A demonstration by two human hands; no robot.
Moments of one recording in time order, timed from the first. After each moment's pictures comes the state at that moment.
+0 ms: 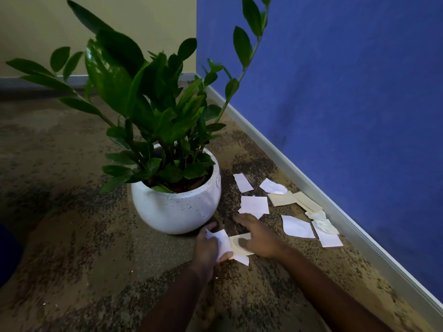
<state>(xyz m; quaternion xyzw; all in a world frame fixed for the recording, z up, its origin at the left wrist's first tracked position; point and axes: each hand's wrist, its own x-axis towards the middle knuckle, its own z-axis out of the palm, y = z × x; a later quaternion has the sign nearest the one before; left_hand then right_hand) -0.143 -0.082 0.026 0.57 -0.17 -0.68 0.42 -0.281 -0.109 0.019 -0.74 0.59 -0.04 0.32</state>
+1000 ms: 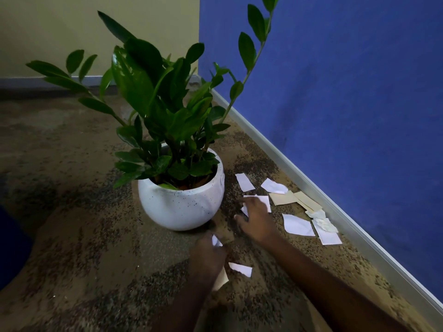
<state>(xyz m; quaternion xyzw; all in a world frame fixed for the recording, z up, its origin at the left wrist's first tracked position) -0.133 -0.051 0.016 0.71 -0.49 -0.42 0.29 -0.266 -0.120 0.022 -0.71 0.66 -0.13 0.19</state>
